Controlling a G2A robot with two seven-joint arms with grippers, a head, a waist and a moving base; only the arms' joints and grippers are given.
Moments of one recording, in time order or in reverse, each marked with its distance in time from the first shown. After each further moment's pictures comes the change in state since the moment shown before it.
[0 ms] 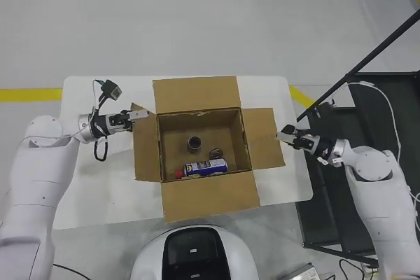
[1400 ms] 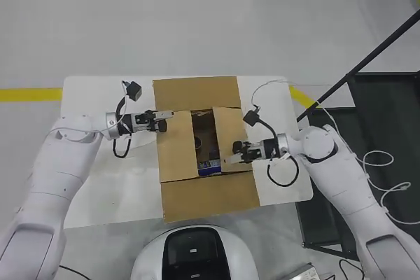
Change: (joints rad) left arm -0.068 -0.049 0.173 0.096 0.081 -0.005 0.165; right arm 0.335 -0.032 -0.540 0.022 -0.064 0.085 0.165
